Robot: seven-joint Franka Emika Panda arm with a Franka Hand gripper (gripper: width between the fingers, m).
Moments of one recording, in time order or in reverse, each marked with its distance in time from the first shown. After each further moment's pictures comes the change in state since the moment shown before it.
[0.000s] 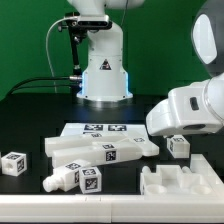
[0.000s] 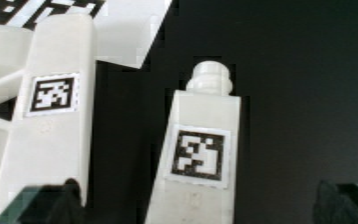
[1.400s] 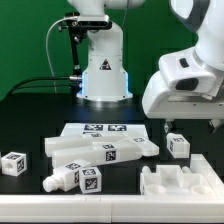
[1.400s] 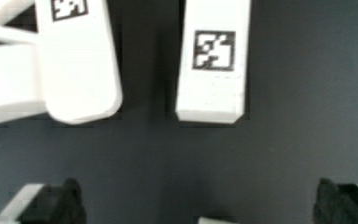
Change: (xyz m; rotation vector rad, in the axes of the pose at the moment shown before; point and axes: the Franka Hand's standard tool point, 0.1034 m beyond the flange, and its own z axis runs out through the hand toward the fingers) arm 0.000 0.008 -0.038 0.031 0.381 0.082
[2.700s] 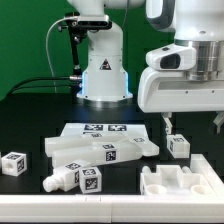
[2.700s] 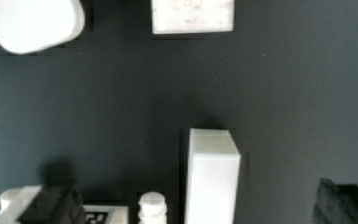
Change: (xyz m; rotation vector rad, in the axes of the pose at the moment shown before) arm 0.012 0.005 -0.009 0.085 0.479 0.068
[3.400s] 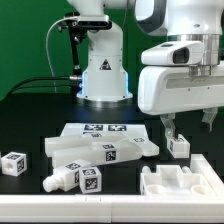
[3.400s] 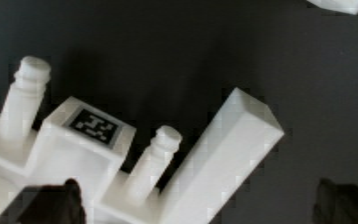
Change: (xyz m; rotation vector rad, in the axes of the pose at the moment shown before) arm 0.018 0.014 -0.006 -0.035 0.138 -0.434
